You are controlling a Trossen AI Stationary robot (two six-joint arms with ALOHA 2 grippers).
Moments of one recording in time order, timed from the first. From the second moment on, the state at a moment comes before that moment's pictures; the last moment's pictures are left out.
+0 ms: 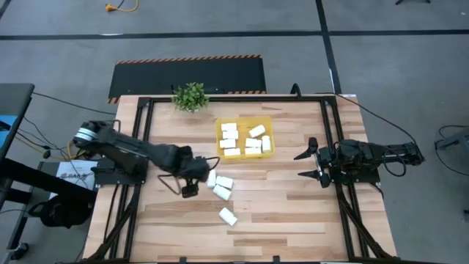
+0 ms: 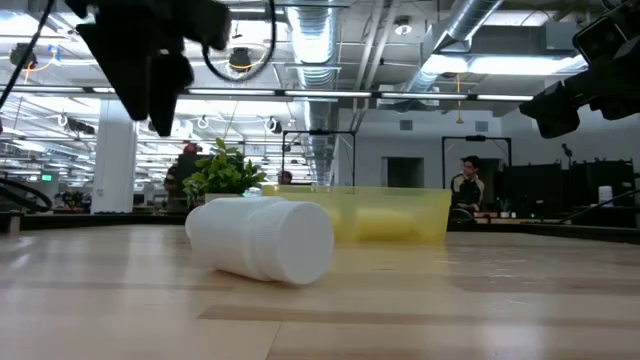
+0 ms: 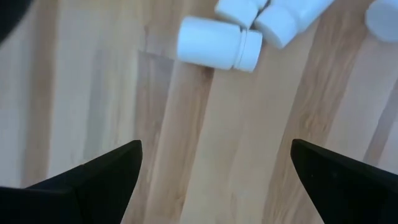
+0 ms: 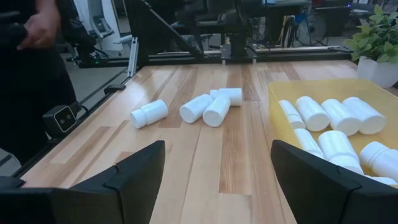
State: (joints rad) left arm -0.25 1.50 1.17 -1.08 -0.12 -0.46; right arm 0.11 0.01 0.10 -0.28 -0.08 0.03
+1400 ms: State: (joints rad) left arm -0.19 1.62 1.19 -0.89 -0.07 -0.24; right arm 0.11 0.01 0.10 -0.28 -0.08 0.03
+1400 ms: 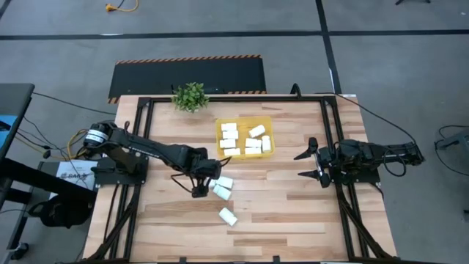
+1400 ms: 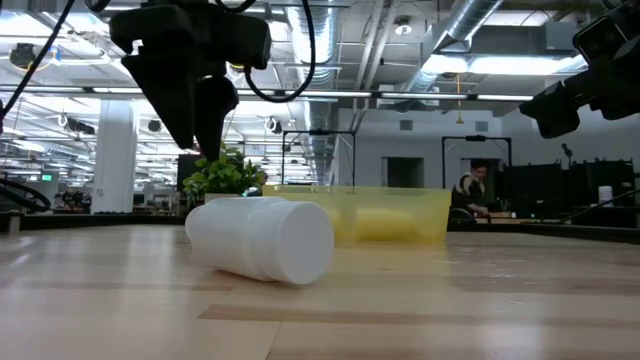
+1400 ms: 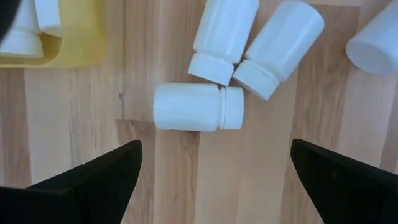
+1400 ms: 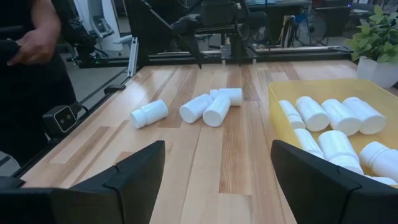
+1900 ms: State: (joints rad) left arm -0.16 1.77 1.22 -0.90 0.00 -0.23; right arm 0.11 0.01 0.10 -0.28 -0.08 0.03
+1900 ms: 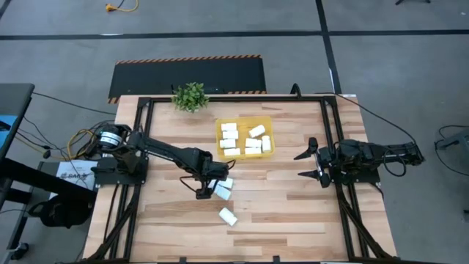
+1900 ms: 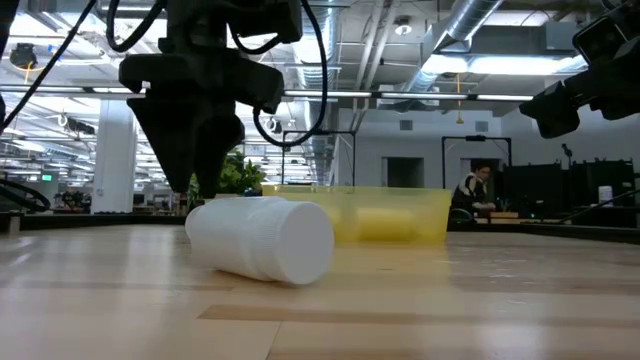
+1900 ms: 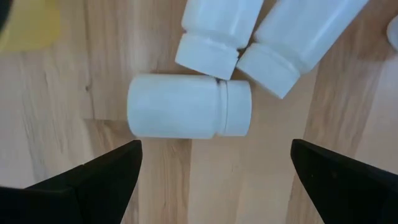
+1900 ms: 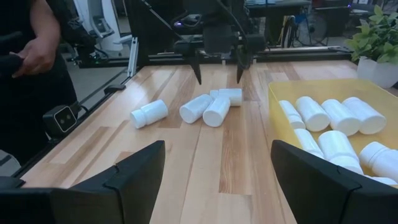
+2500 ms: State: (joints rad) left arm -0.16 1.77 1.26 -0.94 -0.01 -0.17; right arm 0.11 0.01 0.10 -0.28 -0.08 0.03
